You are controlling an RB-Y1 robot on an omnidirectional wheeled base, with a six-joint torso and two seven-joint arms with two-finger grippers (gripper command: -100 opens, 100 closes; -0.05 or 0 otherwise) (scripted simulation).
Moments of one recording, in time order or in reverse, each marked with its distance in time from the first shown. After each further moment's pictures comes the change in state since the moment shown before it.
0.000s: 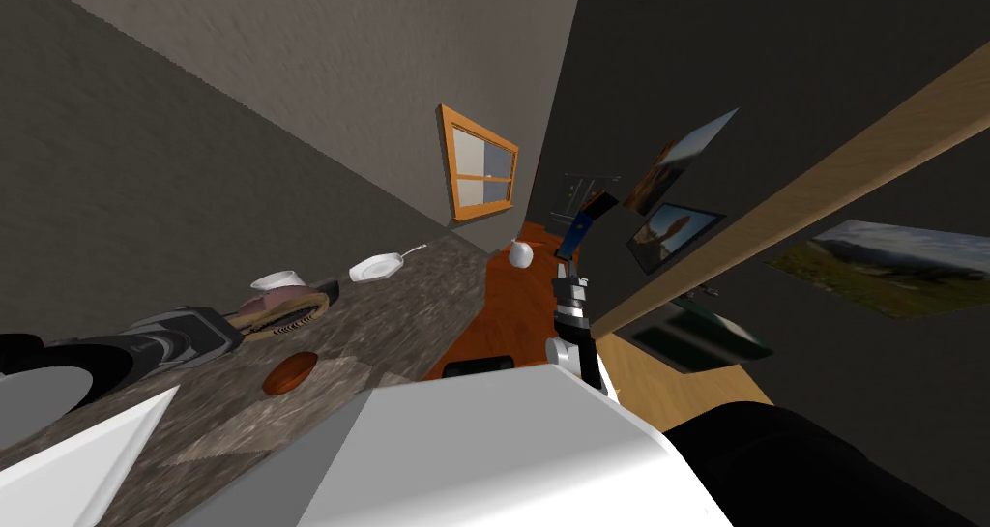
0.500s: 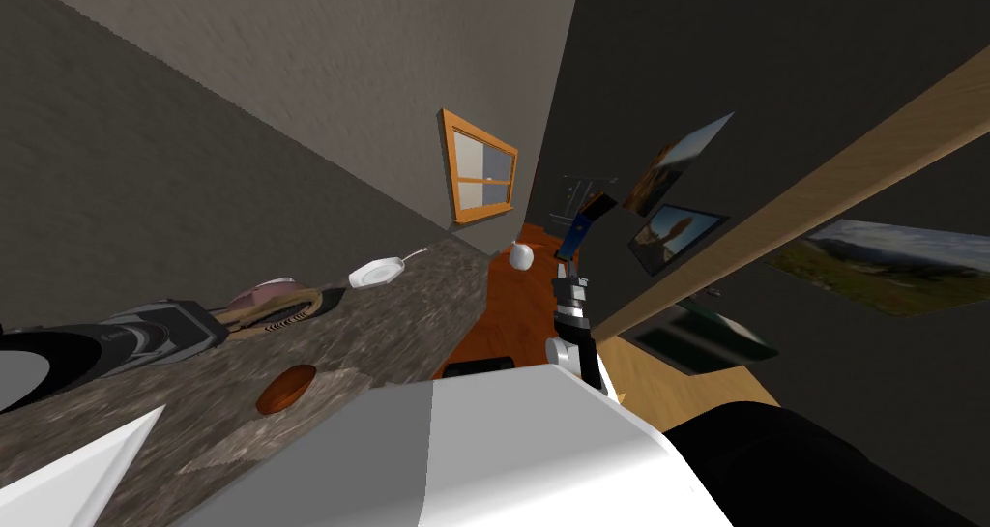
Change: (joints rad) left arm -0.048 0.095 0.036 0.062 0.050 0.084 0.015; right arm 0.000 0.000 0.000 0.000 0.000 0.000 0.000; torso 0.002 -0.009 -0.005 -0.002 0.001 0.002
